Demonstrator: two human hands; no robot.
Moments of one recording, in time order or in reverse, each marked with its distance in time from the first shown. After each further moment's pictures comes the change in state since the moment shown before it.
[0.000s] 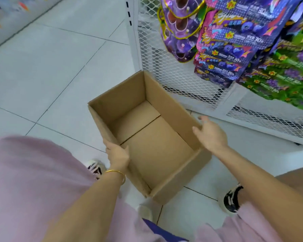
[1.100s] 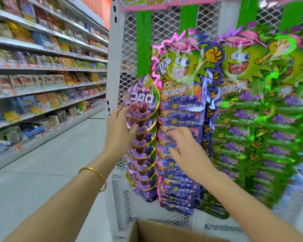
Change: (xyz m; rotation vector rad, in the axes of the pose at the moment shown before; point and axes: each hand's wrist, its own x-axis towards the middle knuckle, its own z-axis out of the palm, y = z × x) left_hand -0.125 0.435 -0.136 -0.077 0.274 1.586; right_hand -0.046 -0.132 -0.313 0.064 0.737 -0.551
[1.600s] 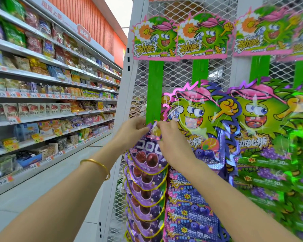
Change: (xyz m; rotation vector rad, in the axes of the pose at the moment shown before) left_hand 0.131 0.031 -0.032 -0.283 -0.302 -0.063; right_hand 0.153 -0.051 -0.030 -0.116 0.176 -0.038
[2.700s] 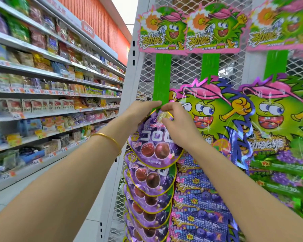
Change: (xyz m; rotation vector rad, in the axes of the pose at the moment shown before) left_hand 0.039 0.028 -0.007 -0.434 0.063 -0.345; right_hand 0.037 -0.002 -0.017 0.432 0.067 0.040
